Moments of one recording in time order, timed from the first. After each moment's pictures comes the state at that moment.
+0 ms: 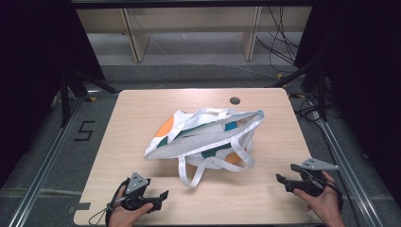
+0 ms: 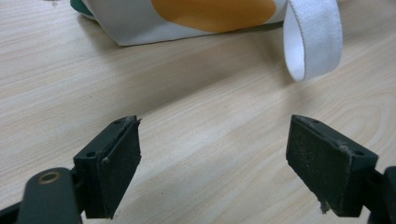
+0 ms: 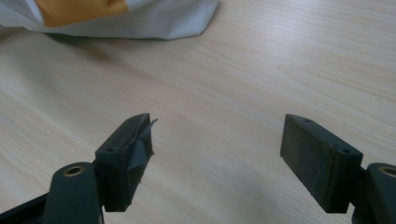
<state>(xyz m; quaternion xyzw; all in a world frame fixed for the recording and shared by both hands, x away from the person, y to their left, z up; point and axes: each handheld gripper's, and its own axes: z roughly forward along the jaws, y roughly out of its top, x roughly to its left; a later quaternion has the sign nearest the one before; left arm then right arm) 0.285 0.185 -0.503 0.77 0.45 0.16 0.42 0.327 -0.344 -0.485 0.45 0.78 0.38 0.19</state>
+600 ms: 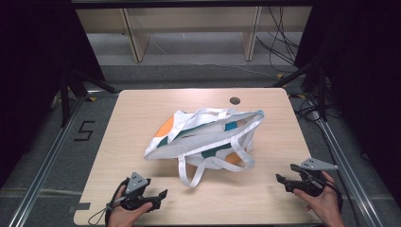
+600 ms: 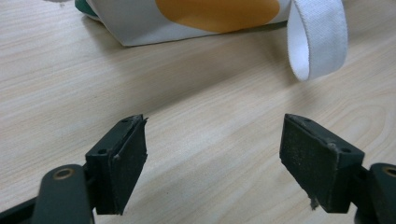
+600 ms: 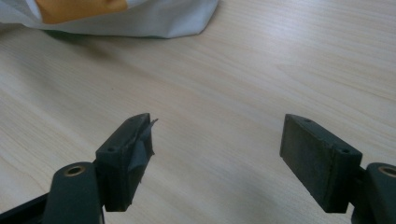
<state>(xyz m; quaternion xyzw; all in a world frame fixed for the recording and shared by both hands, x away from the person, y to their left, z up) 0.286 0.187 -0.503 0.78 0.45 0.16 0.41 0.328 -0.344 -0.487 0.45 0.79 0.38 0.19</state>
